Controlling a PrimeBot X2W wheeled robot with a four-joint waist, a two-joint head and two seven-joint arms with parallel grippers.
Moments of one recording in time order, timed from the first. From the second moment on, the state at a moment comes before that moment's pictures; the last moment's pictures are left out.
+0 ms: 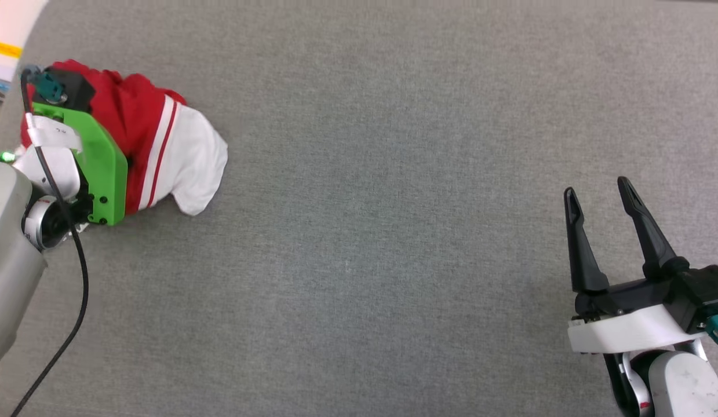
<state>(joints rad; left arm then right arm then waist) -0.88 0.69 -0.67 0.56 -0.84 -0.13 0.59 -0.08 -0.10 0.05 -0.13 0.10 0.12 -0.26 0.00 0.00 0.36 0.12</state>
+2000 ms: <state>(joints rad) -1.03 0.14 -1.21 0.71 -0.67 0.03 -0.23 -0.05 -0.05 -0.03 -0.12 0.15 0.12 -0.26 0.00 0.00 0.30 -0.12</state>
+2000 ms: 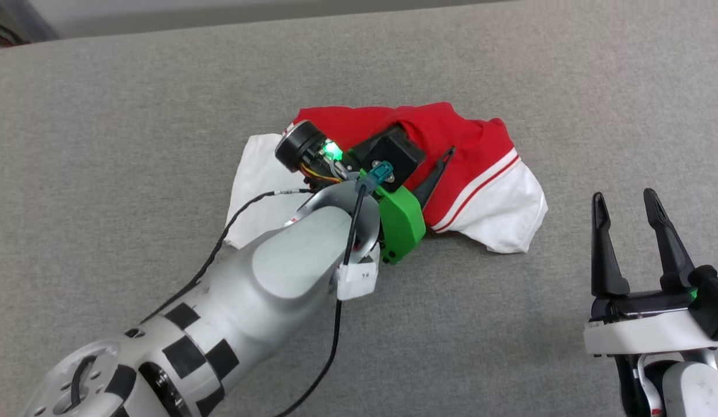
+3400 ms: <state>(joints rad) 0.01 0.24 -0.21 0.06 -0.22 0.23 -0.26 0.11 -0.05 -0.01 -0.08 0.15 0.12 -0.26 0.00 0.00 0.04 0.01</state>
